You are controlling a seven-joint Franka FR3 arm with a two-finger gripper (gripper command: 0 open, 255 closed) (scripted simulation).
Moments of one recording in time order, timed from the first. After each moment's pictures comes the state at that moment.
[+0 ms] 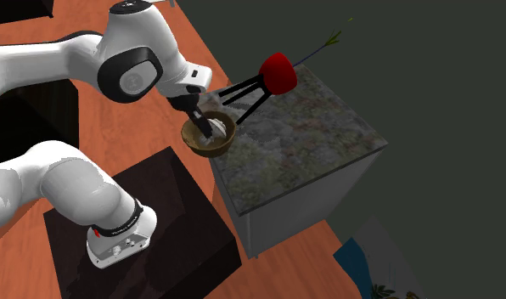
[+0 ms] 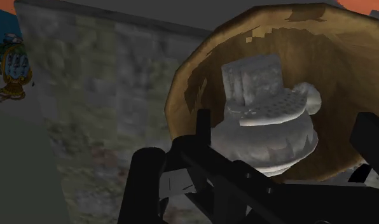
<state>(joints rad) 0.28 -0.90 -0.23 -2.82 -0.27 2.09 0.26</state>
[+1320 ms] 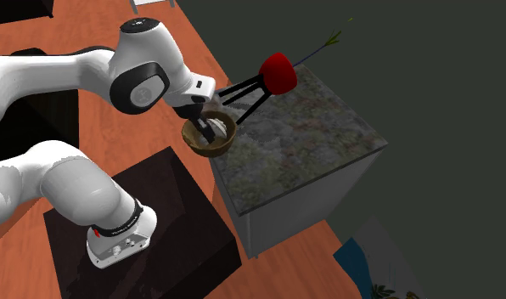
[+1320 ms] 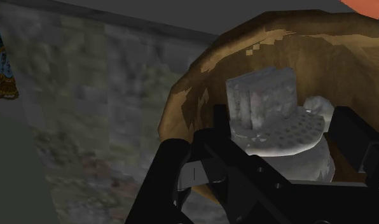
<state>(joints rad) 0.27 -0.86 -0.25 -2.88 -0.30 2.20 0.25</state>
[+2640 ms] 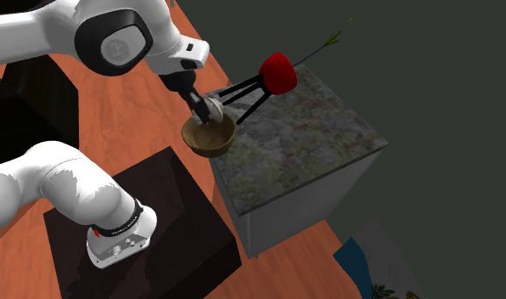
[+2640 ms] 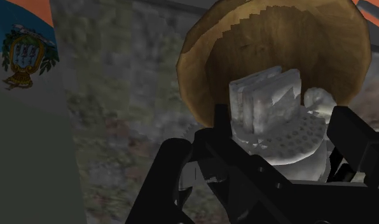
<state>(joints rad) 0.29 -0.91 -0.21 -2.68 -0.24 1.95 0.24</state>
